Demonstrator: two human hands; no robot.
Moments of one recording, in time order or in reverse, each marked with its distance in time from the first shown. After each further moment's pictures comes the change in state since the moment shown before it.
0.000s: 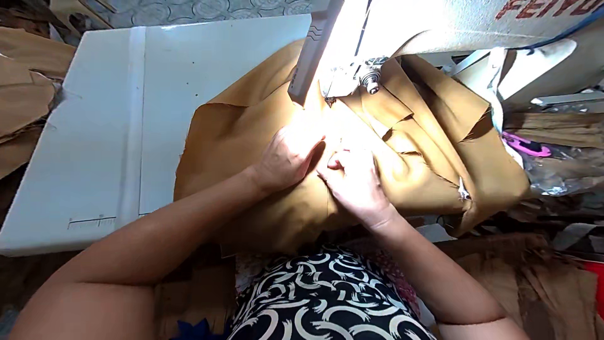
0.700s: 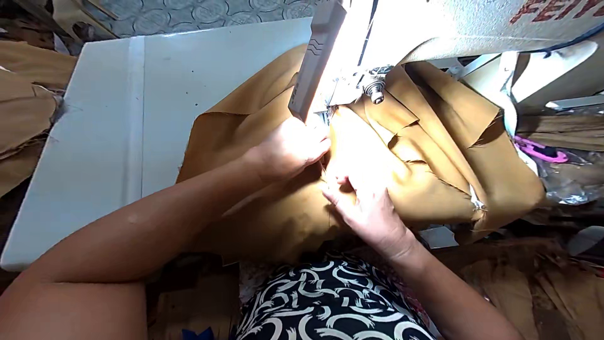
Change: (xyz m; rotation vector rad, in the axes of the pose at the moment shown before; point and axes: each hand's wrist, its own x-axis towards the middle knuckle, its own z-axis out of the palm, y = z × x) left_hand 0.040 -0.022 -0.025 0.166 -0.263 0.293; right_hand -0.013 0.001 -0.006 0.091 0.044 -0.024
